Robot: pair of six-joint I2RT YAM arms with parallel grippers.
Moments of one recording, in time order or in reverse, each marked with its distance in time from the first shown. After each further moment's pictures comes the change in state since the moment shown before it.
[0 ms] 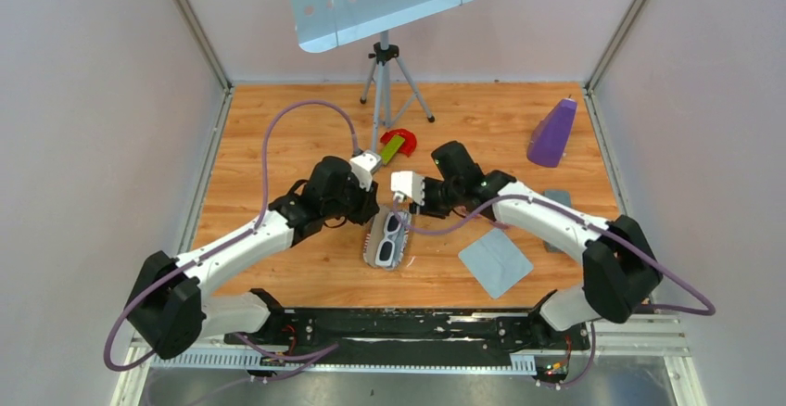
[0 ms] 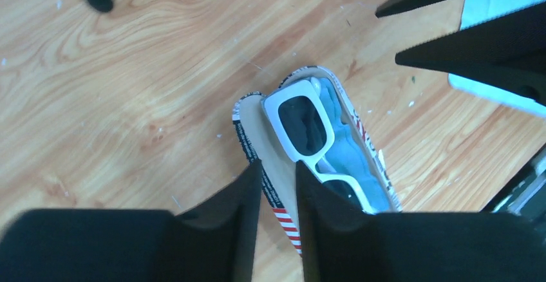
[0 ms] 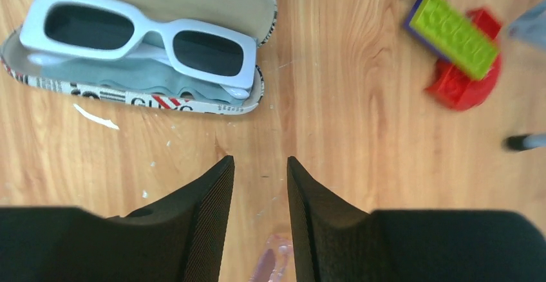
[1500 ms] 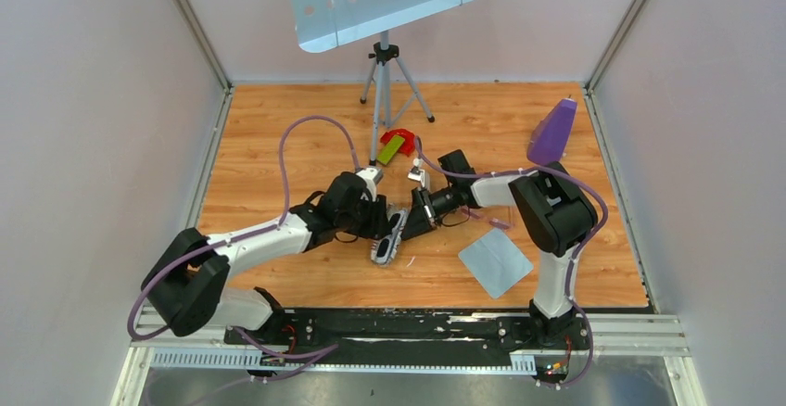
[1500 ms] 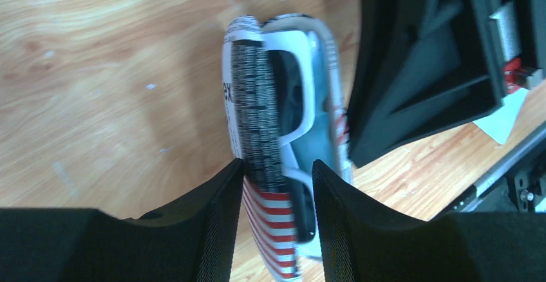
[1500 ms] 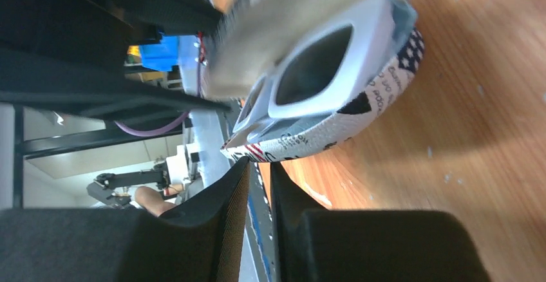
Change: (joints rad) left arm -0.045 0.095 -0.116 0.116 -0.018 -0.388; right arm -0.217 0.496 -0.002 0.289 -0.824 1.246
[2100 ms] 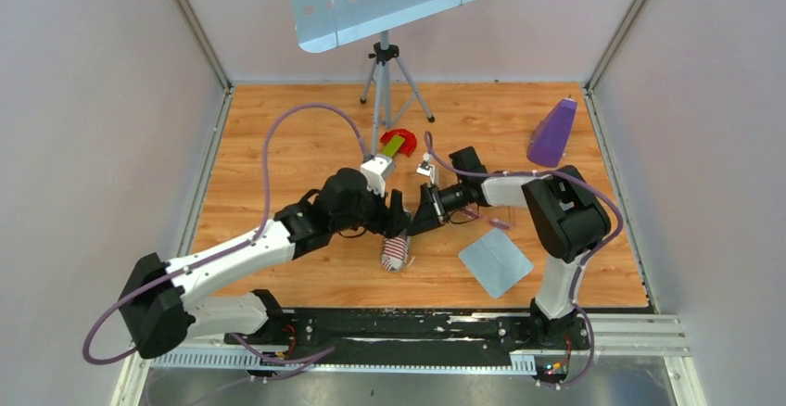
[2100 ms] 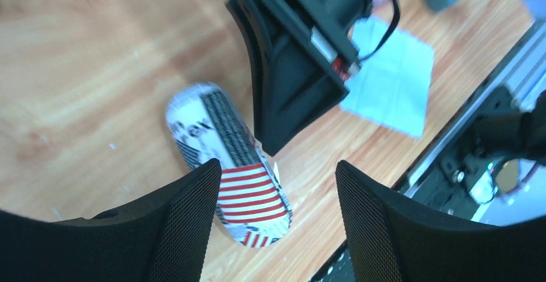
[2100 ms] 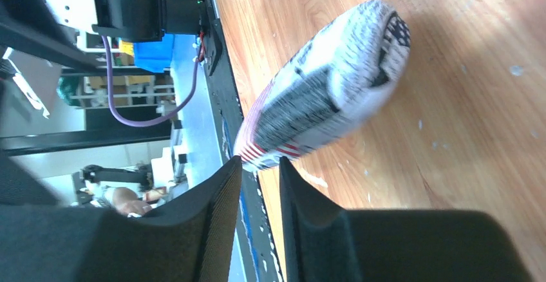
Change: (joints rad) left arm -0.155 -0.118 0.112 -0.069 -0.066 0.066; right arm -0.040 -0.044 -0.039 0.032 -0.031 -0.038
